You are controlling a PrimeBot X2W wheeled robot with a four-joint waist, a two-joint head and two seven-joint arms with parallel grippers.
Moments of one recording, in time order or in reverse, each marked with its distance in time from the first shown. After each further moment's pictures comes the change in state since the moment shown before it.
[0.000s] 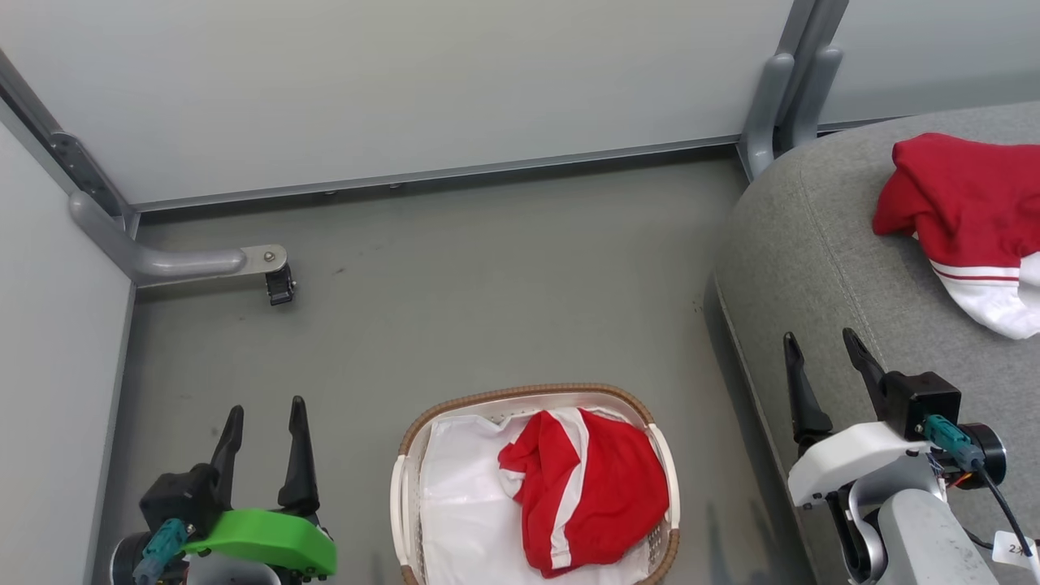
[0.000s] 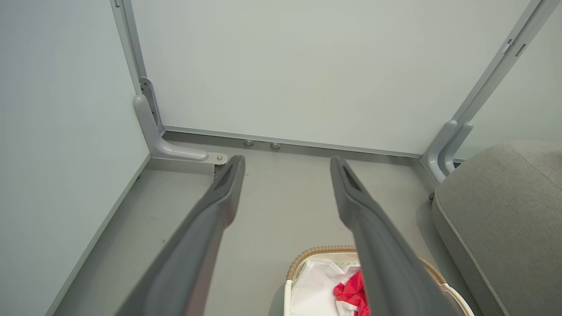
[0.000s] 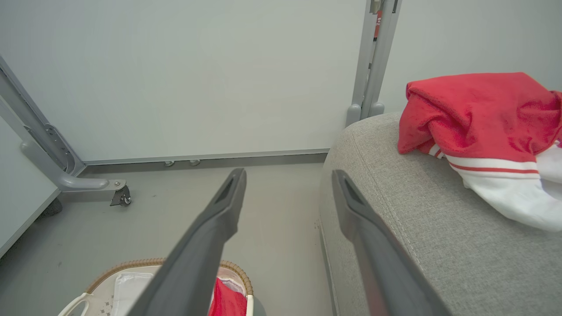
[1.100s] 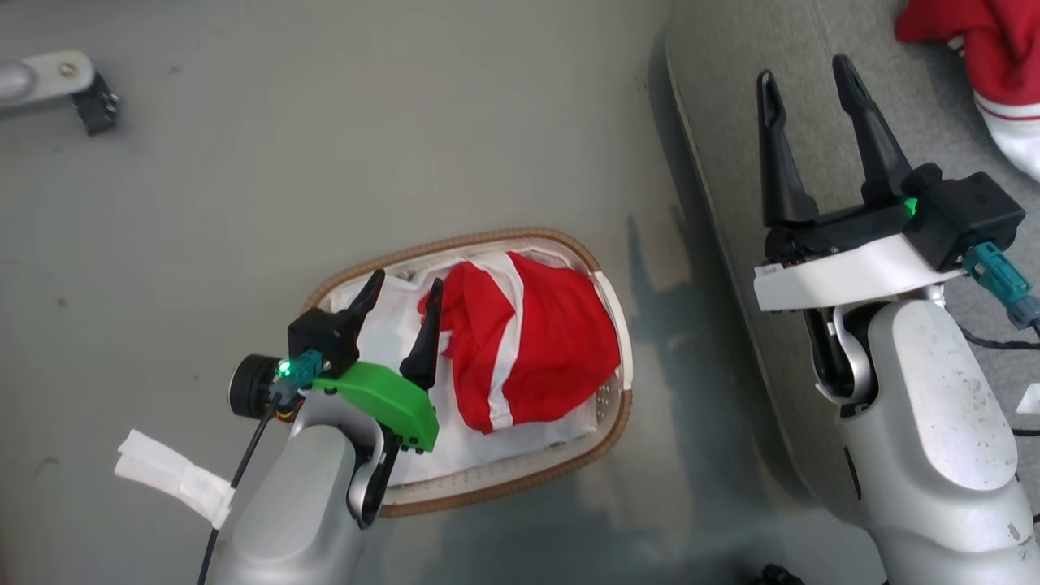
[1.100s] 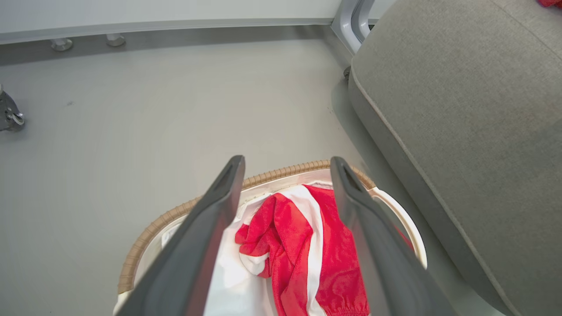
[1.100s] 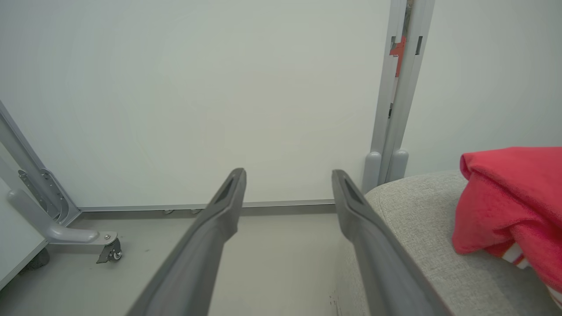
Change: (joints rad) left arm -0.410 -0.004 -0.368 0.298 -0.069 0.000 0.000; right arm -0.302 -0.001 0.121 -0.292 0.064 0.000 0.000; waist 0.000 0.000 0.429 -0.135
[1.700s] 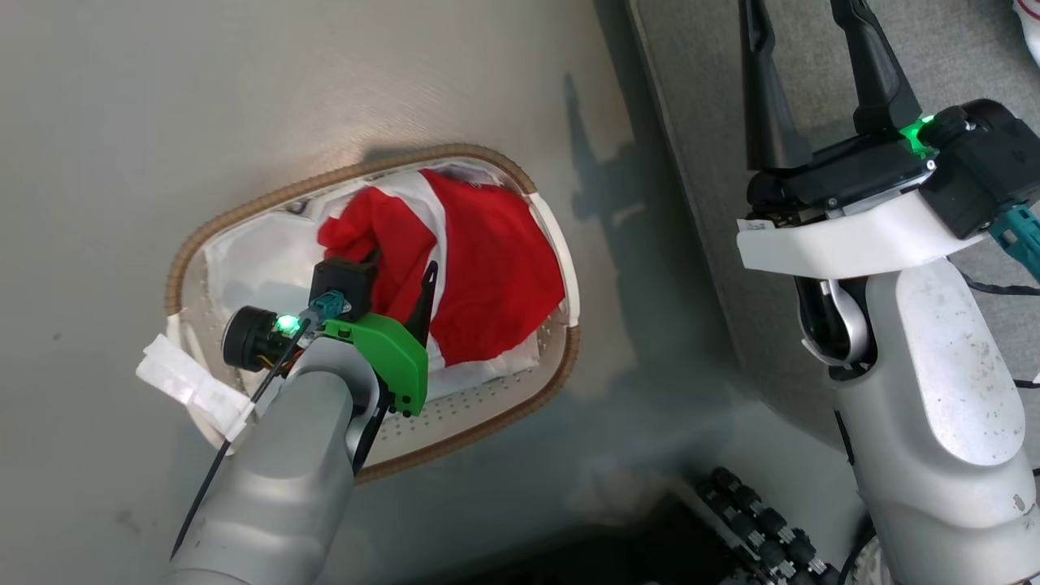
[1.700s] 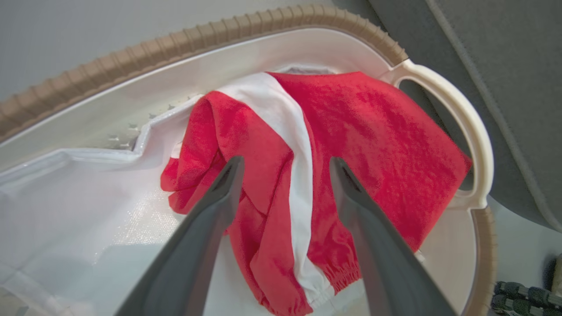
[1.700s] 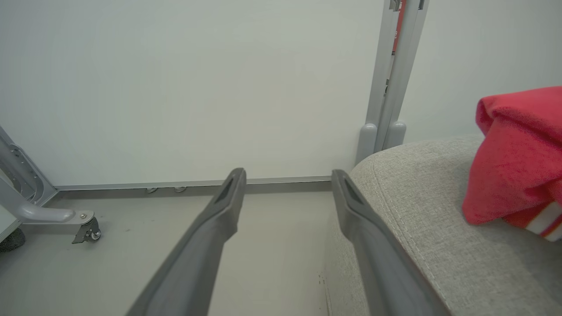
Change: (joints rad) left arm -0.256 0.000 -0.173 0.370 -0.035 0.000 0.000; right arm -0.095 0.000 0.070 -0.116 0.044 0.000 0.000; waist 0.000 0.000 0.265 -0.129
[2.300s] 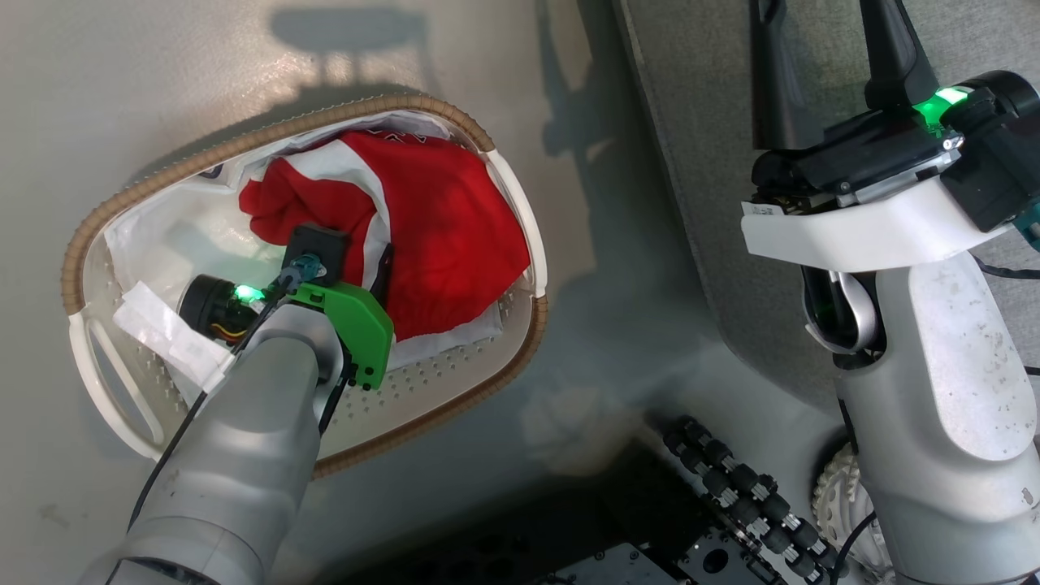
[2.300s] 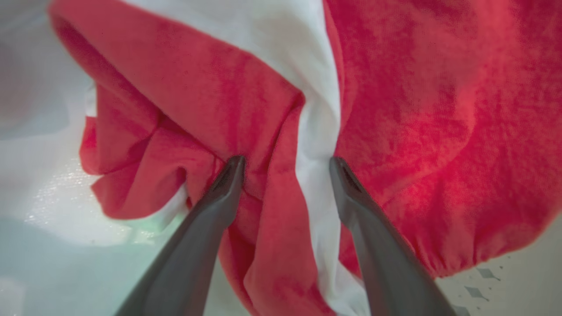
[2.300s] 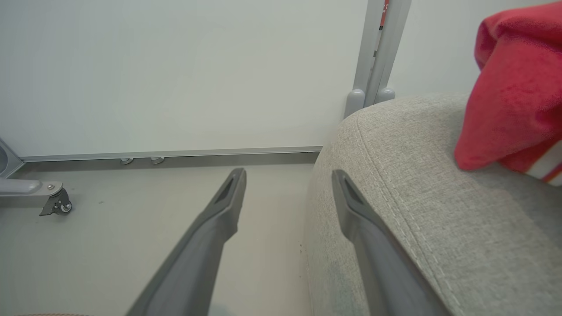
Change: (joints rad) left arm -0.157 0.014 -0.088 0.236 -0.005 0.001 0.000; right arm -0.027 0.000 0.006 -0.049 0.007 0.000 0.000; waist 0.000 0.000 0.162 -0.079
